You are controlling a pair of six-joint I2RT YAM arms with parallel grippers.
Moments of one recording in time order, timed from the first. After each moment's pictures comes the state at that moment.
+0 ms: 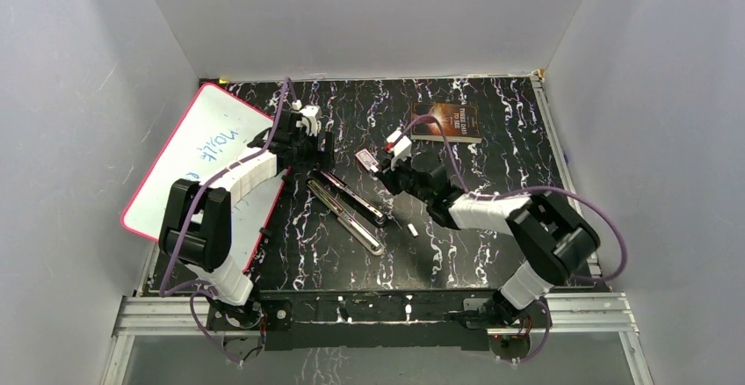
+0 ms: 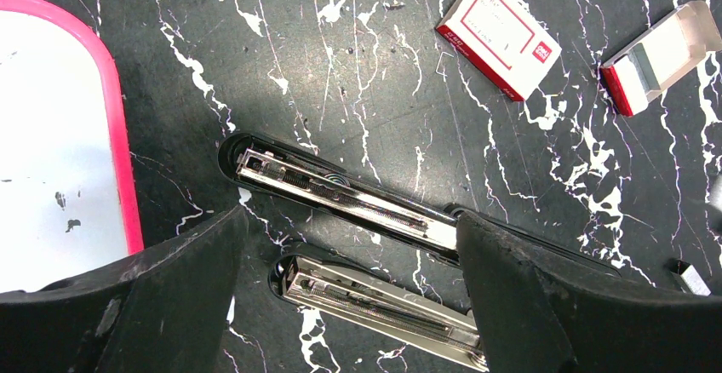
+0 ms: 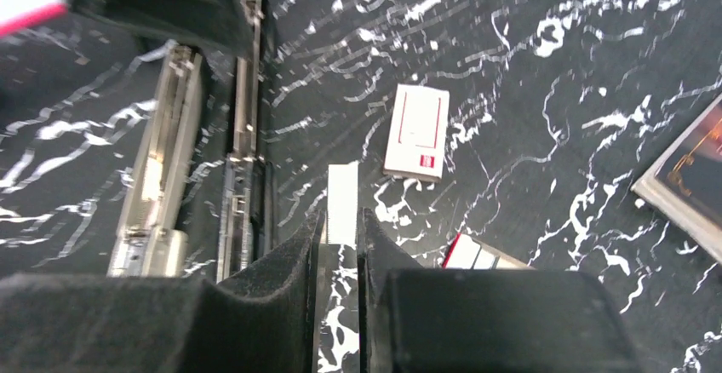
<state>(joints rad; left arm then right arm) -0.30 1.65 1.08 -0.27 0.17 -0.13 0.74 1.60 0.68 0.62 -0.08 -0.01</state>
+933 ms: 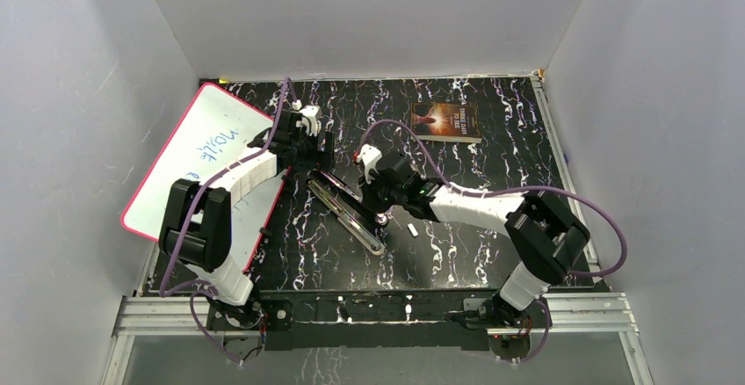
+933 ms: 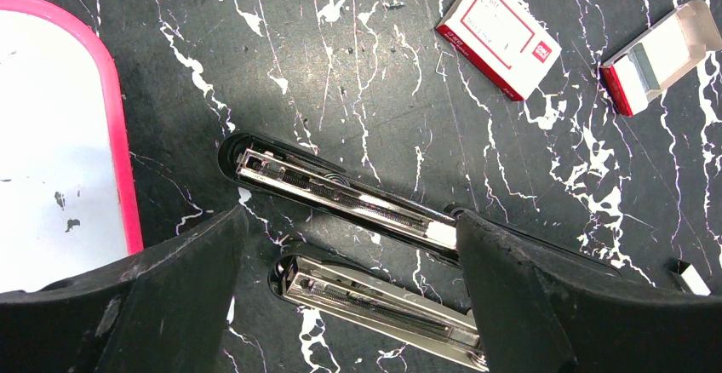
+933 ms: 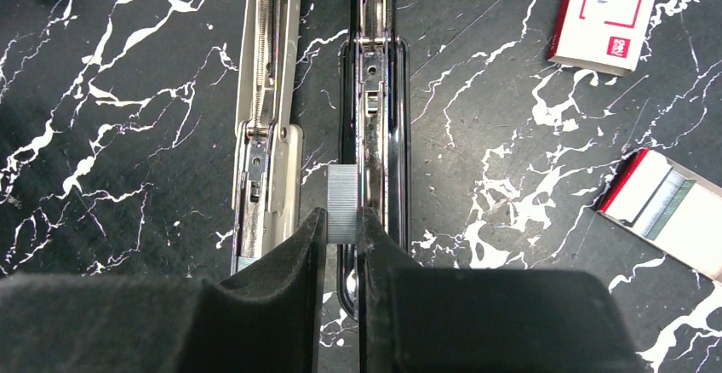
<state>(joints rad) -0.30 1.65 1.08 -0.27 0.17 -0.13 0.89 1.60 0.92 0.01 -0.10 0.10</state>
